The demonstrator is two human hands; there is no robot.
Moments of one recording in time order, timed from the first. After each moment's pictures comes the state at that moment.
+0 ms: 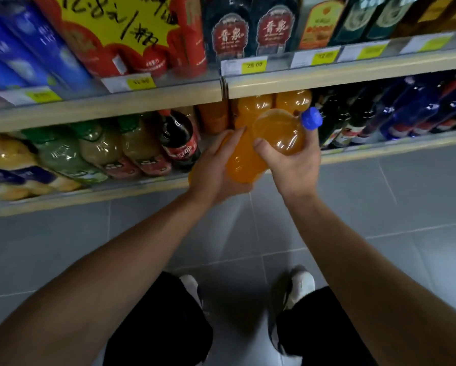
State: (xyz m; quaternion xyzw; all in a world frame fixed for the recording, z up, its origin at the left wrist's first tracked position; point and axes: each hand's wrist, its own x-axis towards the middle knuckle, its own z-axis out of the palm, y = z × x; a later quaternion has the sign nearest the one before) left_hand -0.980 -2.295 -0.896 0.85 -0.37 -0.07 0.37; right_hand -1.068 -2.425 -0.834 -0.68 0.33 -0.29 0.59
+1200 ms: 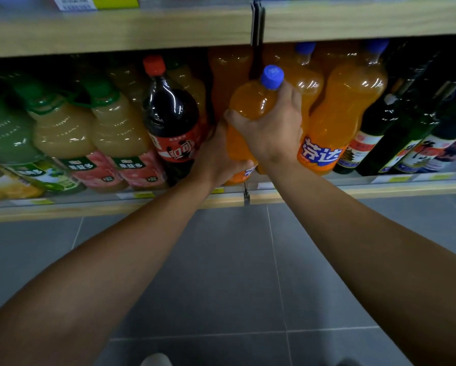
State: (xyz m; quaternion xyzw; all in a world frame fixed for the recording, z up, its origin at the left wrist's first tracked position) left_hand -0.866 -2.332 -1.075 0.87 -0.24 -0.07 0.42; right_hand -0.922 -2.436 -1.007 -0.84 0.22 -0.30 0.40
